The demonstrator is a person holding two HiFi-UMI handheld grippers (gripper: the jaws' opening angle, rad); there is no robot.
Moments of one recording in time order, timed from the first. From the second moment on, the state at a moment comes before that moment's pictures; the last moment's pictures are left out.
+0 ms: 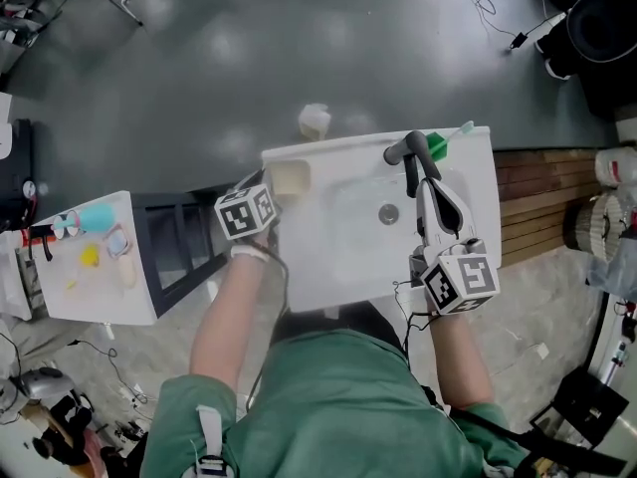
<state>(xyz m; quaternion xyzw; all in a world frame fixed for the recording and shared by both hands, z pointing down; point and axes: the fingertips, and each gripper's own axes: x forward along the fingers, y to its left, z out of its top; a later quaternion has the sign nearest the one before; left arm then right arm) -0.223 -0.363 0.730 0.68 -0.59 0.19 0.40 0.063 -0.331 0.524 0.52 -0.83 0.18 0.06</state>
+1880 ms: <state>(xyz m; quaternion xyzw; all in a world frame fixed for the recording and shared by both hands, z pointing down) -0.222 -0.310 0.505 0.77 -0.61 0.07 0.19 0.020 -0.284 0.435 0.49 -0.87 0.11 0.01</state>
